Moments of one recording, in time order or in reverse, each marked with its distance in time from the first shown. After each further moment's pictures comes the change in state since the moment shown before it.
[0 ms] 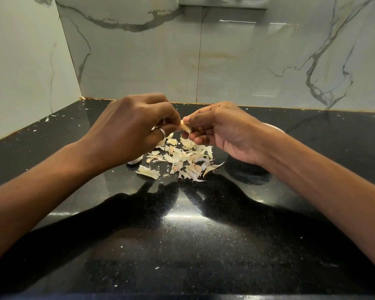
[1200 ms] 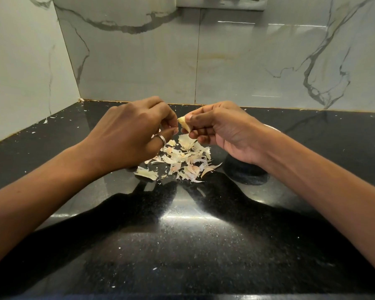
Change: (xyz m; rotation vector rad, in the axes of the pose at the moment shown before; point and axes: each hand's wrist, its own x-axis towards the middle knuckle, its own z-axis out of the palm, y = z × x) left_hand -0.002 0.006 0.003 0.093 -0.039 -0.059; right_hand 0.002 0.001 -0.005 0.014 0.102 0.007
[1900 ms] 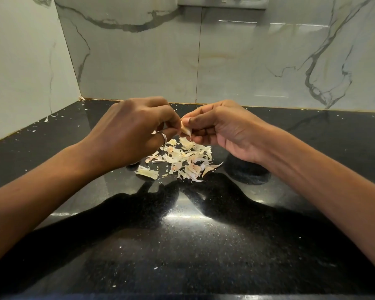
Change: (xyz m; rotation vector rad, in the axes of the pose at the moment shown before) left_hand 0.001 0.000 -0.003 -0.106 -0.011 0.040; right_hand -0.005 -0.004 0.002 -0.013 -0.068 -0.004
